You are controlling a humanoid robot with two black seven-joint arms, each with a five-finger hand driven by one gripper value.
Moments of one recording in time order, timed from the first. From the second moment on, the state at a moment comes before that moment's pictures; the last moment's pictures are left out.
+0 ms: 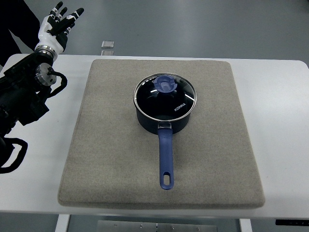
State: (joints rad) left arm -1.12 0.14 -0.47 -0.14 -0.18 -0.12 -0.33; right arm 0.05 0.00 -0.02 0.20 0.03 0.00 0.07
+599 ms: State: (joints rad) left arm -1.10 0.14 -0.47 -0.14 -0.18 -0.12 -0.35; right arm 0.05 0.00 -0.02 0.20 0.03 0.00 0.07
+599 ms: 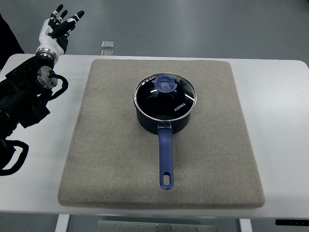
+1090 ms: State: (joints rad) left arm -1.10 0.13 -0.47 -0.15 -0.18 -0.11 -0.35; right arm 0.05 0.00 -0.02 0.20 0.03 0.00 0.07
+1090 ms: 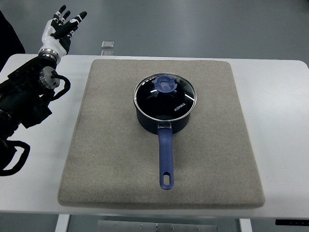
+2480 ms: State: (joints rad) left arm -1.11 0.15 -0.39 -0.22 -0.03 -0.14 -0.34; right arm 0.05 0.00 -0.02 0.20 0.03 0.00 0.07
